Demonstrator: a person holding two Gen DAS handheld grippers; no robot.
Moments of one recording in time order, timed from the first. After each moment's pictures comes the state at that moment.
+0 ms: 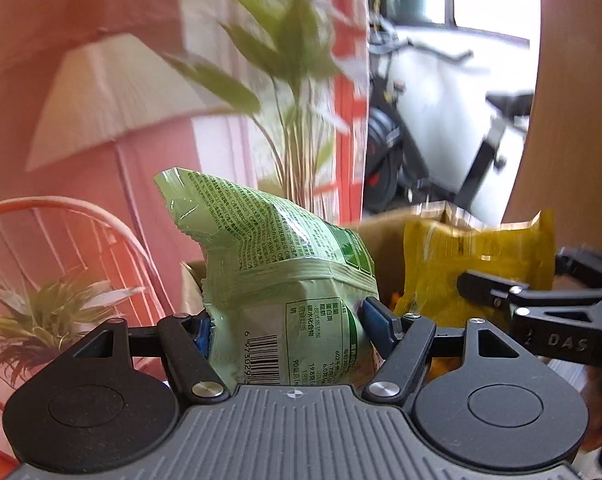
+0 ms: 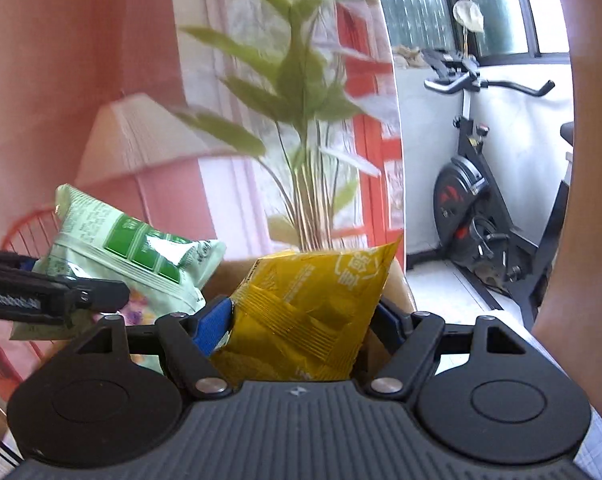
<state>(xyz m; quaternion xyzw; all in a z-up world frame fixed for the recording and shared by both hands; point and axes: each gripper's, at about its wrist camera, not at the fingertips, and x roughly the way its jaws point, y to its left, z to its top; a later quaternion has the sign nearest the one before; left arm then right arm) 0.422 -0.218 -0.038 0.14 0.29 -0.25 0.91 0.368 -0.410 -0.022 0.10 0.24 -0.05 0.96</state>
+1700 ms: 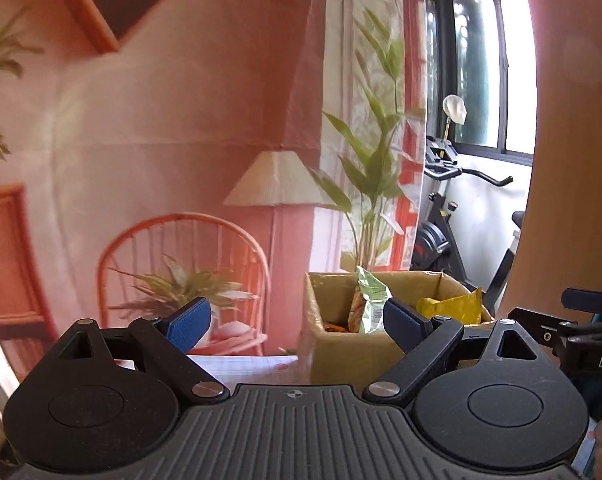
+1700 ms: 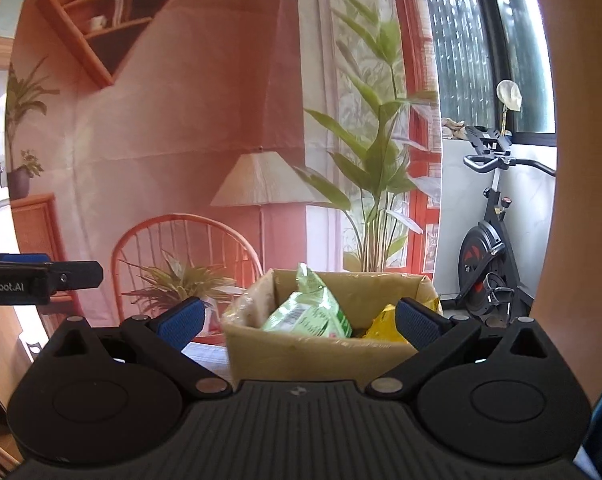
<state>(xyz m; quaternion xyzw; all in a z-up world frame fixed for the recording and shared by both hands) 0.143 -0.049 0.049 0.02 0.14 -0.13 0.98 0.132 -0.279 0.078 0.04 0.17 0.01 0.99</state>
